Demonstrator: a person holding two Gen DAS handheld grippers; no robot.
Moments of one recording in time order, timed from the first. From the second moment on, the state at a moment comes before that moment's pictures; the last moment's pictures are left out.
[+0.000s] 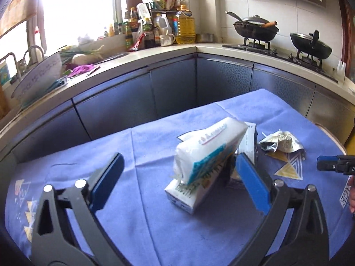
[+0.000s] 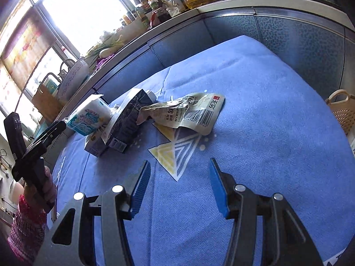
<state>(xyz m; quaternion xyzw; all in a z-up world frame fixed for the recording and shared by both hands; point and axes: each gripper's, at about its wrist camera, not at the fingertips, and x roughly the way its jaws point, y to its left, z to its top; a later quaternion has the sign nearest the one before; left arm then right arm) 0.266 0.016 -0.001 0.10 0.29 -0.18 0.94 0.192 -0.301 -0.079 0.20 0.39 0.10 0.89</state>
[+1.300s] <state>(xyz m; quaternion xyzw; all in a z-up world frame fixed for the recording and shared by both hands) 0.161 0.028 -0.017 0.00 0.32 -0.28 0.91 0.229 -0.271 -0.081 -0.06 0.38 0.06 0.92</state>
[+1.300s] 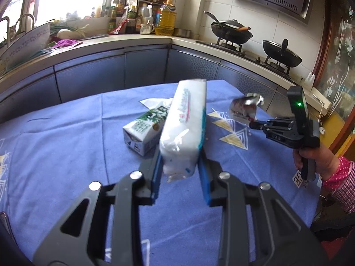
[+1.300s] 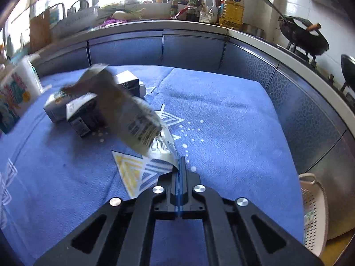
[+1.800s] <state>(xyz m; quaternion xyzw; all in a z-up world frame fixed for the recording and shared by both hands) 0.141 -0.121 -0.019 0.04 0.34 -0.40 0.85 0.103 -0.397 -0.067 0.17 0.34 0.02 0.92</state>
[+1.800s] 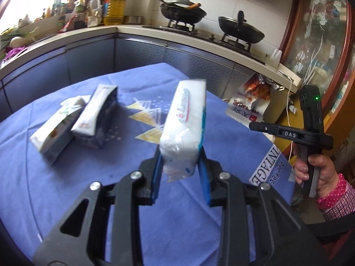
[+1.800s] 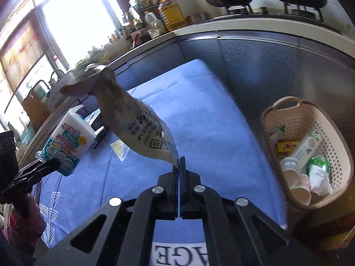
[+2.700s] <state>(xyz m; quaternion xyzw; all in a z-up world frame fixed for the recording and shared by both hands) 0.183 -0.527 -0.085 0.25 0.41 -0.46 0.75 0.045 -0.604 -0.168 0.30 0.36 -0.16 0.87</state>
